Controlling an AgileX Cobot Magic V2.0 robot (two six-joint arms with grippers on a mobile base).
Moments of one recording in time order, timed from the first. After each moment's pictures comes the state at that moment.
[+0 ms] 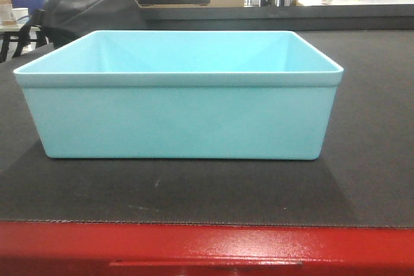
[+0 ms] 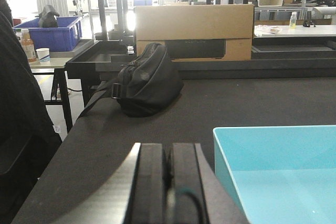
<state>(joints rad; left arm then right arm) -0.08 0.26 -0.53 0.16 0.34 -0.10 0.00 0.30 -0.44 -0.08 0.17 0.10</state>
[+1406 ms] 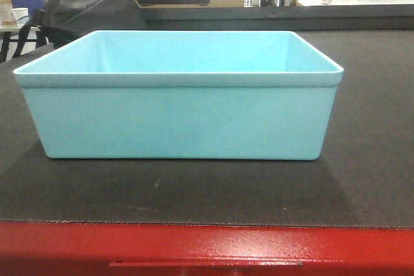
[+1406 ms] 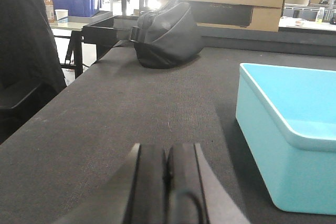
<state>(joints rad) 0.03 0.01 0.00 0.01 0.08 -0.04 0.00 0.30 -0.44 -0.08 0.16 0.10</state>
